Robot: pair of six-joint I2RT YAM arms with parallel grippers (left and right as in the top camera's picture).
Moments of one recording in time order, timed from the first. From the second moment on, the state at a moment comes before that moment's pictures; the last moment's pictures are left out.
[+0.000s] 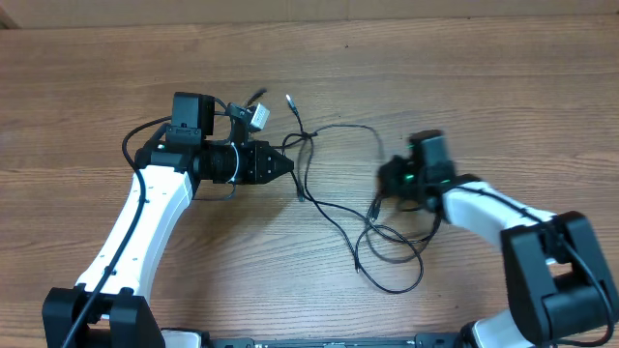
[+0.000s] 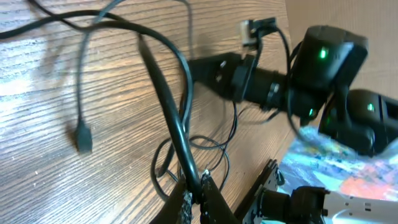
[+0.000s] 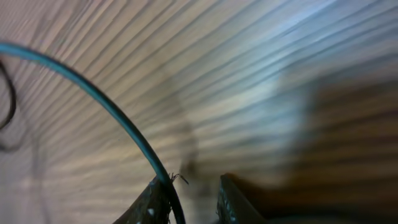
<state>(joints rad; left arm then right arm) -0.12 1.52 1.11 -0.69 0.89 -0.17 0.20 1.71 0.76 -0.07 -0.20 0.72</state>
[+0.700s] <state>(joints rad) -0.20 1.52 1.11 -0.55 0.80 -0.15 0.06 1.68 0.87 0.02 -1.04 0.51</state>
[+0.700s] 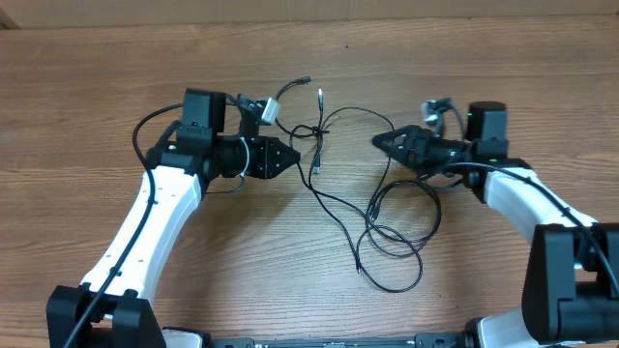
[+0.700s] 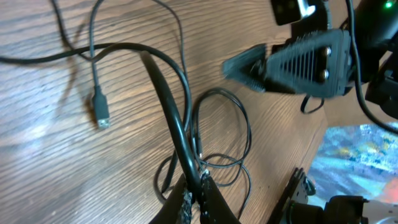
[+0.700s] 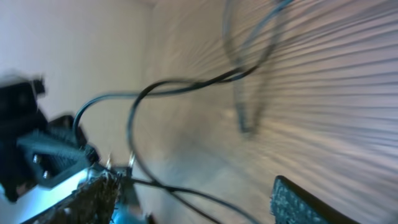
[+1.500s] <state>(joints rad) -0.20 1.53 1.12 -0.44 0.98 -0.23 0.40 1.68 0.87 -0.19 -0.16 0.67</state>
